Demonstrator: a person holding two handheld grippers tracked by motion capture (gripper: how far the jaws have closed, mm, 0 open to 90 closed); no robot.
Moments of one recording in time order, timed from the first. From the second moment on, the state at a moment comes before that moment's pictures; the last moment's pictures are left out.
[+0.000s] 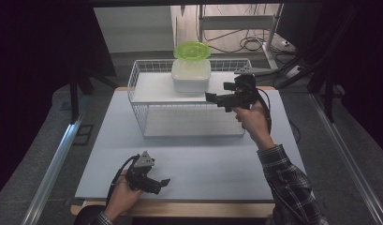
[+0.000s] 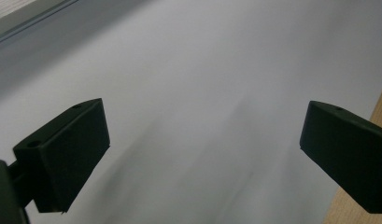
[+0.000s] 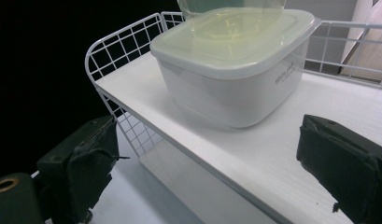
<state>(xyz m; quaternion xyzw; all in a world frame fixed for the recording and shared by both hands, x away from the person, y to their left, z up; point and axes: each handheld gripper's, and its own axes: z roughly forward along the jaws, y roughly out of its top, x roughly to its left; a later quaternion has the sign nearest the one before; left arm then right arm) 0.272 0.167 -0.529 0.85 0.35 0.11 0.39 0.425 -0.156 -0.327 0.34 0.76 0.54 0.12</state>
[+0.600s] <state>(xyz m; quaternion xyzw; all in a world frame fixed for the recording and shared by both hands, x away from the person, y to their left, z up) 0.271 0.166 -0.529 0.85 0.34 0.12 0.39 0.407 -0.156 -0.351 0.32 0.78 0.52 0.14</state>
